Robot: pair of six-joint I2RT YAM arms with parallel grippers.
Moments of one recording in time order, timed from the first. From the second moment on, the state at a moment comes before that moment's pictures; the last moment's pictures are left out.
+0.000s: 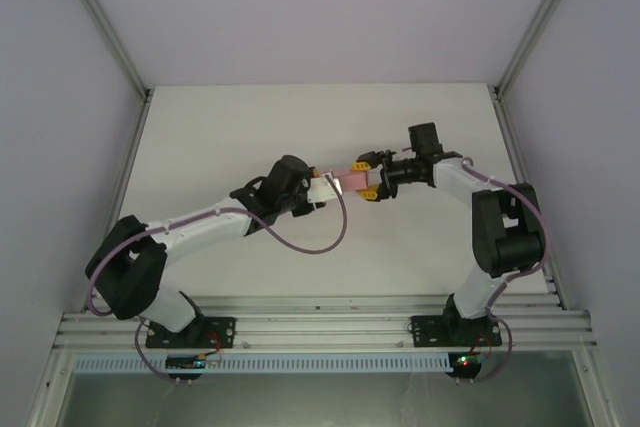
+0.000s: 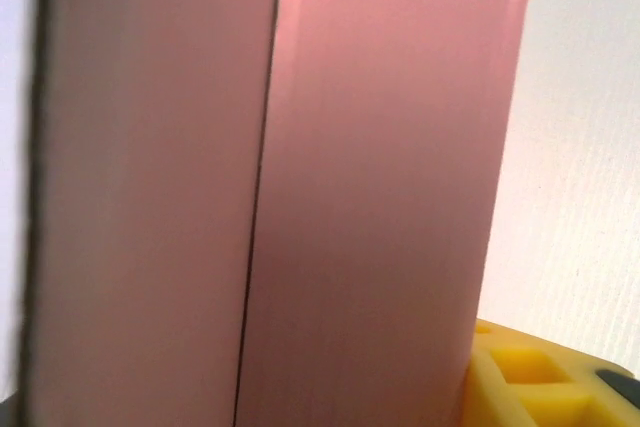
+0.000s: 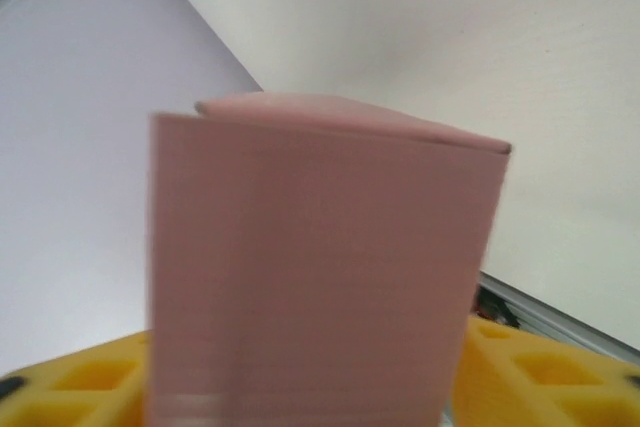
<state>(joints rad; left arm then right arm) -0.81 1.49 0.93 -0.07 -0.08 0.69 0.21 1.70 1.04 -0.30 -1.09 1.24</state>
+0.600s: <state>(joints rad) -0.68 1.64 1.21 -0.67 0.21 0.68 0.10 1.36 1.10 -0.42 -0.50 0.50</state>
